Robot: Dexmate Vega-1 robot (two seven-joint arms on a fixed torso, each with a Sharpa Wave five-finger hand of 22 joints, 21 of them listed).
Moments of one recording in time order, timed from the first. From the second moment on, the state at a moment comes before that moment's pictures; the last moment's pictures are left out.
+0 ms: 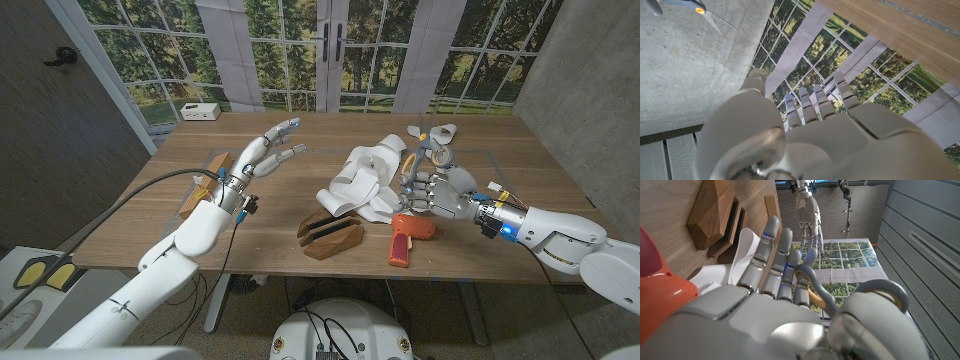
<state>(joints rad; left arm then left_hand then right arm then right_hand) 1.22 0.70 0.23 -1.86 0.02 -0.43 0.19 0.80 0.08 0.25 -0.13 0.20 0.26 -0.13 0.18 0.20 0.22 -0.08 0.22 0.29 0.20 -0.04 0.21 0.20 0.06 0.14 0.61 0.17 -1.59 -0.94 0.15 -2.16 1.12 -0.13 0.50 0.40 -0.09 -0.18 0.10 0.28 0.45 0.12 0.91 1.06 0.36 0.09 1.23 1.15 0.61 -0.04 0.82 1.03 0.69 0.10 0.71 0.22</state>
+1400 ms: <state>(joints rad) 1.07 0.70 0.39 -1.82 0.24 -0.25 0.30 0.79 0.06 0.26 -0.14 0.20 0.23 -0.14 0.18 0.20 0.24 -0.10 0.24 0.30 0.18 -0.04 0.20 0.19 0.08 0.11 0.54 0.17 -1.65 -0.94 0.22 -2.23 1.09 -0.15 0.55 0.43 -0.06 -0.19 0.10 0.29 0.46 0.12 0.88 1.04 0.36 0.09 1.21 1.15 0.62 -0.04 0.82 1.02 0.69 0.10 0.70 0.20</state>
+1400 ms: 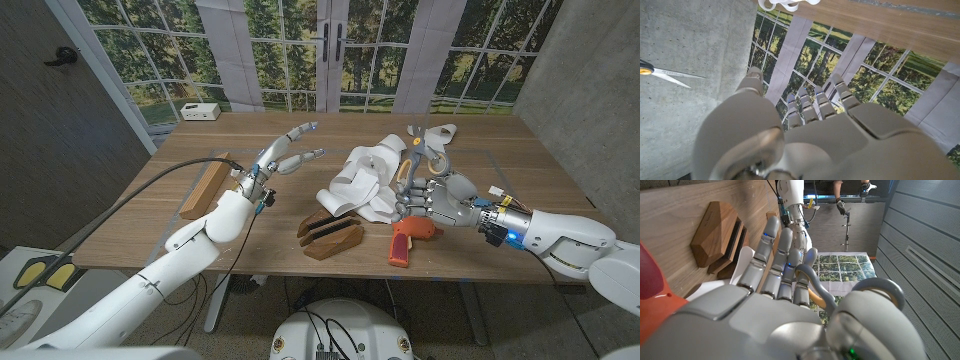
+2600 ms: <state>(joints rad) 0.94 0.71 0.49 -1.75 0.27 -0.15 0.29 0.79 0.06 0.25 -0.15 0.20 0.20 -0.15 0.18 0.20 0.20 -0.08 0.24 0.30 0.14 -0.04 0.19 0.19 0.09 0.11 0.50 0.17 -1.62 -0.98 0.18 -2.29 1.09 -0.25 0.50 0.45 -0.04 -0.20 0.10 0.28 0.46 0.12 0.87 1.03 0.36 0.09 1.20 1.14 0.62 -0.04 0.81 1.01 0.68 0.11 0.70 0.20</state>
